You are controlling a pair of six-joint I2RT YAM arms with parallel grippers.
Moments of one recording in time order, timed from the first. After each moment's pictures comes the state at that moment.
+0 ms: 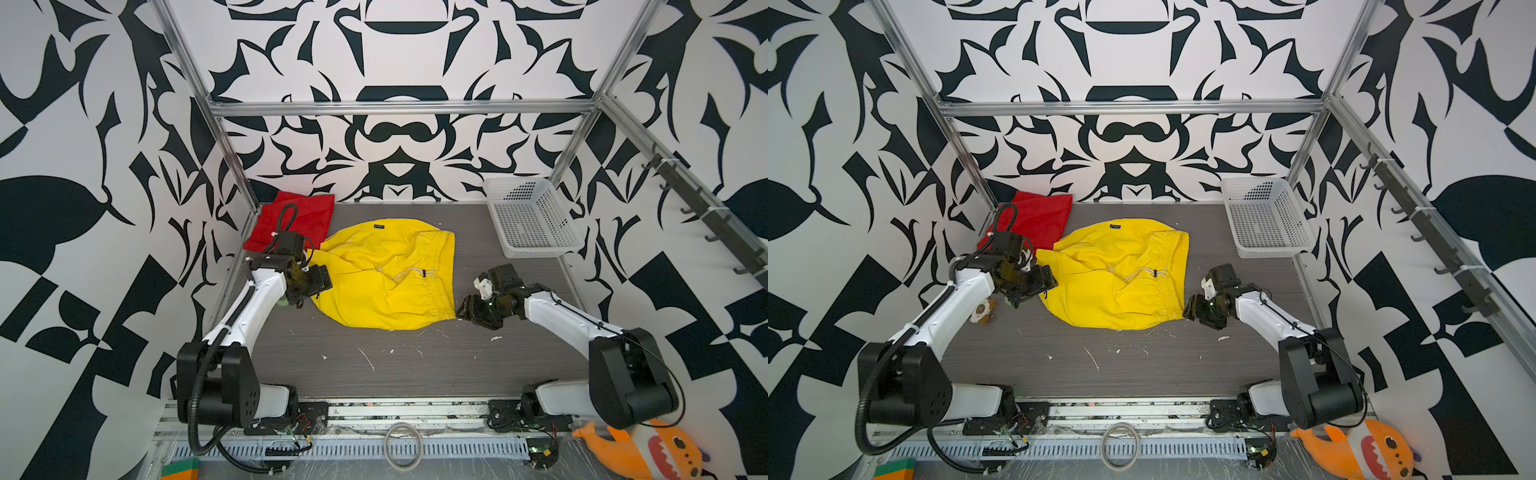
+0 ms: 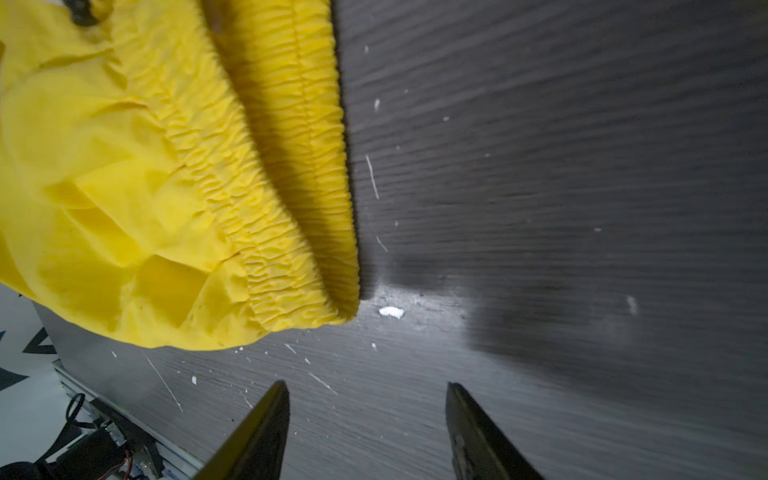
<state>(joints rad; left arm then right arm) -0.11 1.34 1.02 -0.87 0.21 -0.45 0.23 1.37 0.69 -0.55 -0.42 0.51</state>
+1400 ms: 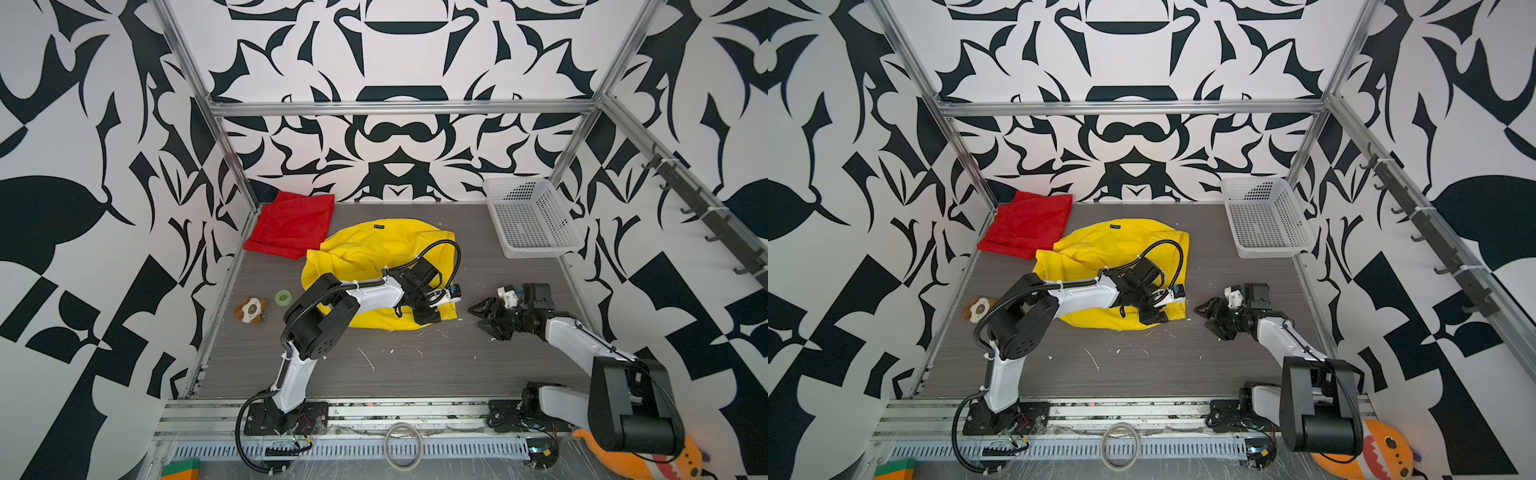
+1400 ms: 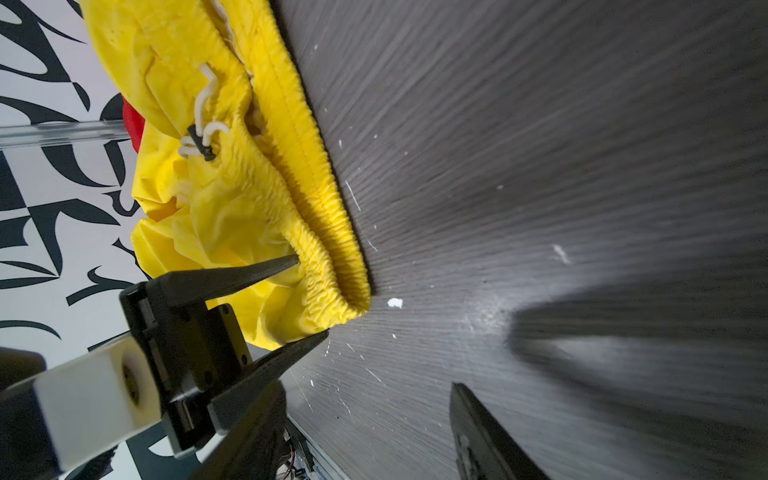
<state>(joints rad) -0.91 2.04 1.34 -0.33 0.34 0.50 -0.08 1.21 0.44 -0.30 -0.78 0.71</state>
